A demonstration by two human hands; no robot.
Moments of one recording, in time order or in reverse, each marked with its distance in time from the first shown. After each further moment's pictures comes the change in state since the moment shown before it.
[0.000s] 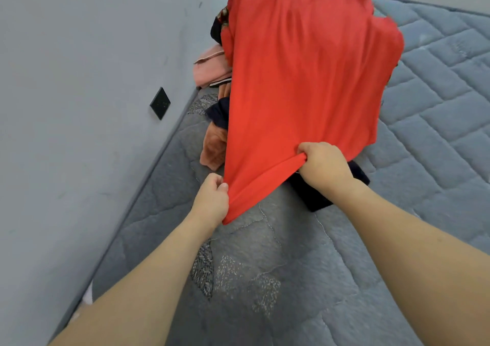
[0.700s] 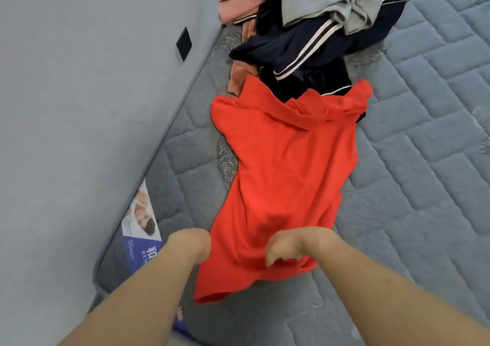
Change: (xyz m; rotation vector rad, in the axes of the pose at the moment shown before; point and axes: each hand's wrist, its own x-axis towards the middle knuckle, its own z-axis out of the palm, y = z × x) left_hand -0.204 -0.154 -0.073 1.336 -0.795 -0.220; right_hand -0.274 -0.123 0.090 0.133 -1.338 0.245
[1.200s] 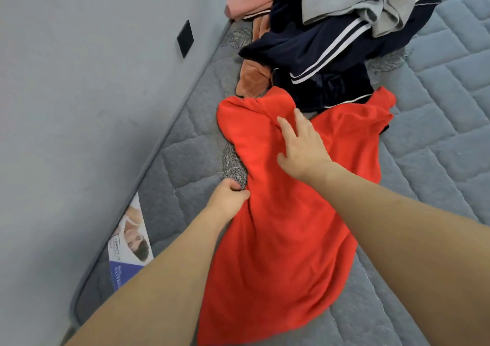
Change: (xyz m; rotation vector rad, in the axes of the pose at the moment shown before) left_hand 0.095 0.016 -0.077 -1.373 0.423 0.126; right_hand 0.032 -0.028 -0.169 -0.279 1.160 -0.133
